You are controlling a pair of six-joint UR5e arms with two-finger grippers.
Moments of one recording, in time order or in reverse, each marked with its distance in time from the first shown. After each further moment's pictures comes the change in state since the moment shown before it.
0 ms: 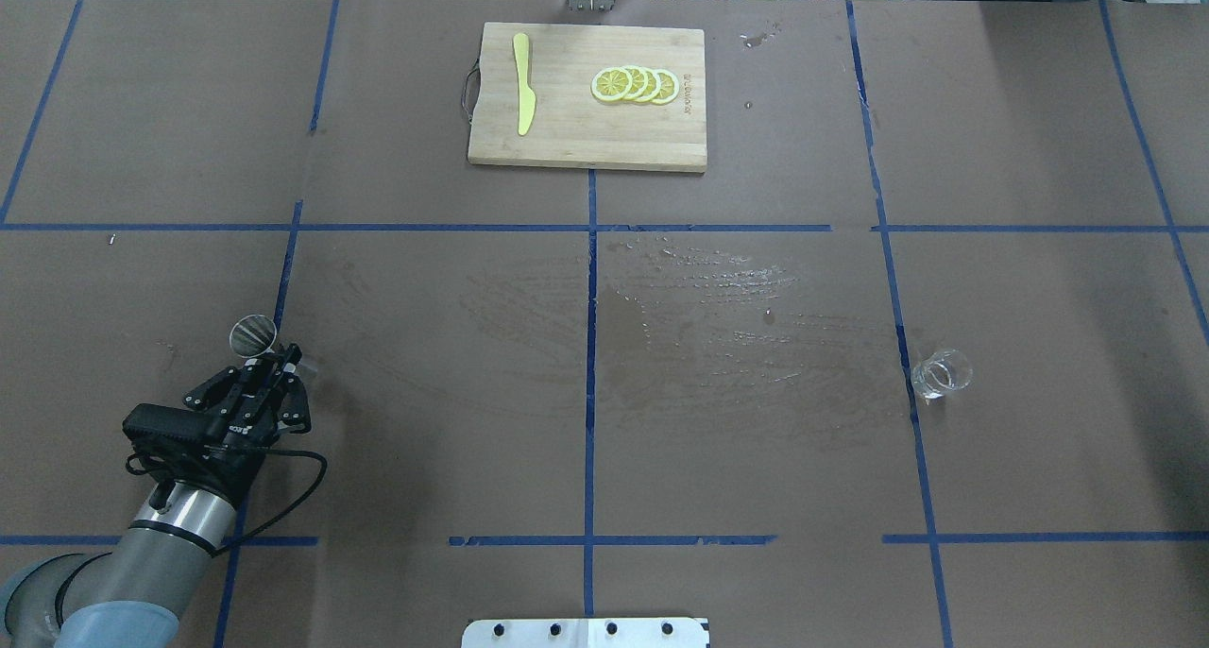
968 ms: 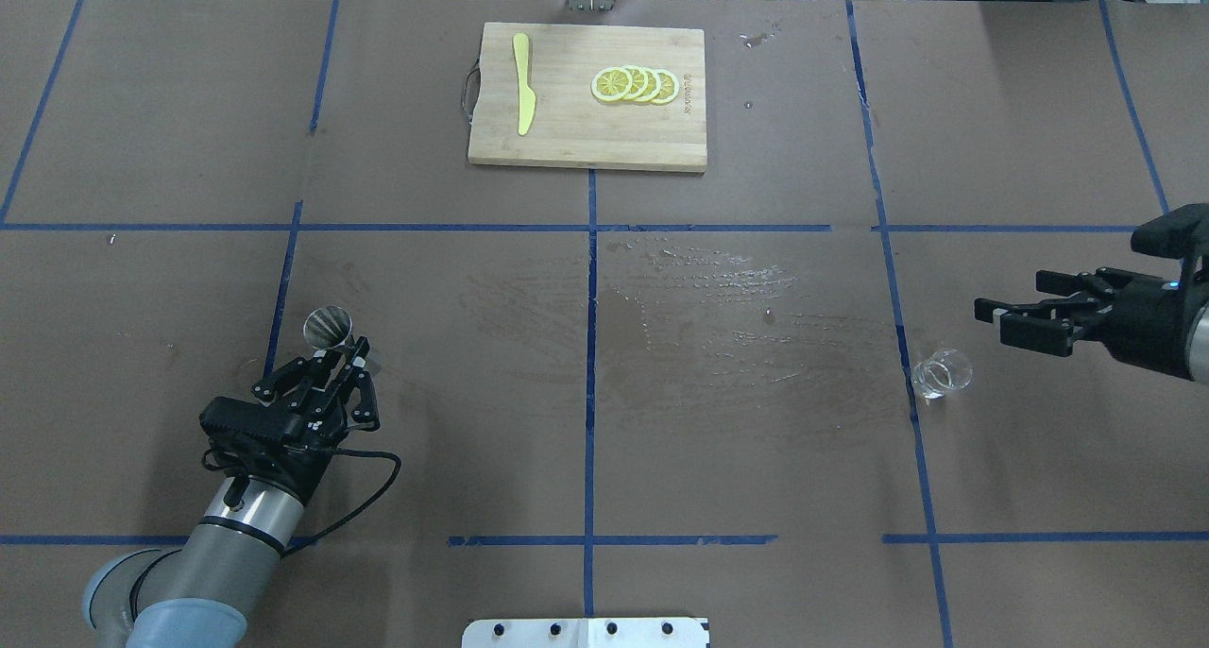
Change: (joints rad) left arm -0.004 -0.098 -0.001 0.001 -0.010 0.068; right arm -0.785 -0.204 0.256 0.286 -1.053 0.445
